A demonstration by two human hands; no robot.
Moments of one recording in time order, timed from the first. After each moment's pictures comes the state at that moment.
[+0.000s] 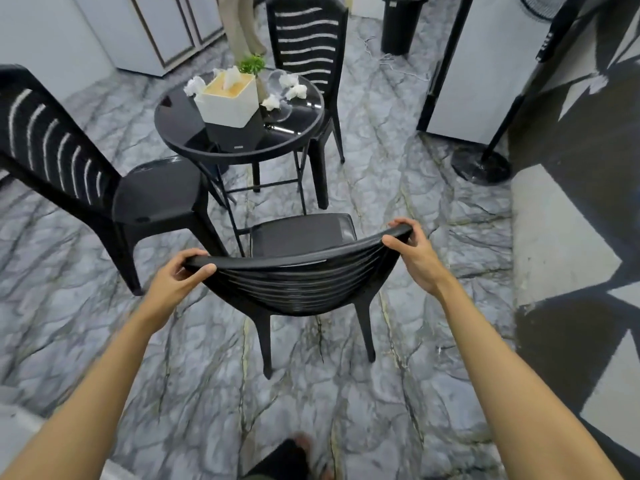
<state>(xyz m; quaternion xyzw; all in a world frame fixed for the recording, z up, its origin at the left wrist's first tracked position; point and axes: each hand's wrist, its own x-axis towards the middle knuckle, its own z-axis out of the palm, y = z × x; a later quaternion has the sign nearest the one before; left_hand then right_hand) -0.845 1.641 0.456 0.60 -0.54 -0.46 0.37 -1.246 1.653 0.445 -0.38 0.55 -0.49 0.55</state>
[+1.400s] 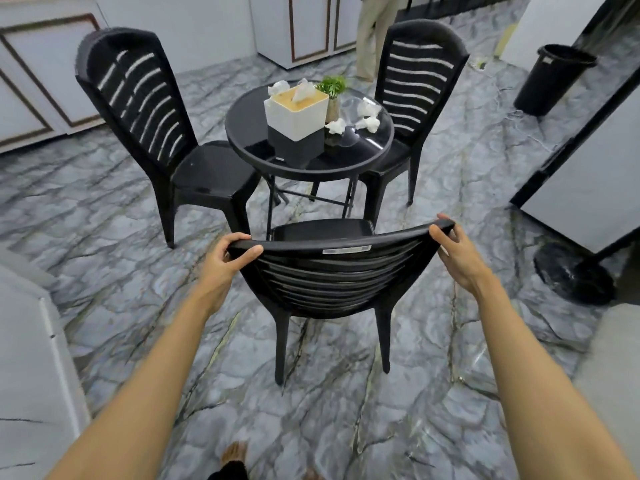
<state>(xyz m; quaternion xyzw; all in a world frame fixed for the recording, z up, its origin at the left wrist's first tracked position) -1.030 1.571 0.449 0.60 -0.32 -0.45 0.58 -1.389 1.433 0.481 -0.50 0.51 -0.37 0.60</state>
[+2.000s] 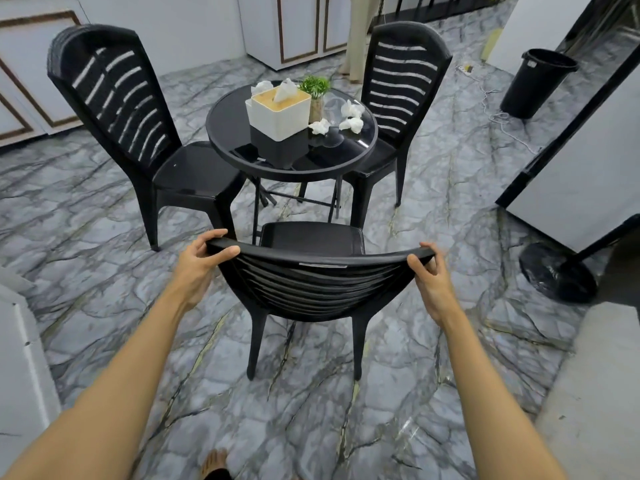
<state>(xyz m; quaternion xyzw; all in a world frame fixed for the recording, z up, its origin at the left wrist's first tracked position) -1.036 1.552 0.442 0.55 -0.27 -0.48 0.62 -1.406 1.457 0.433 -0.44 0.51 -0.43 0.60</state>
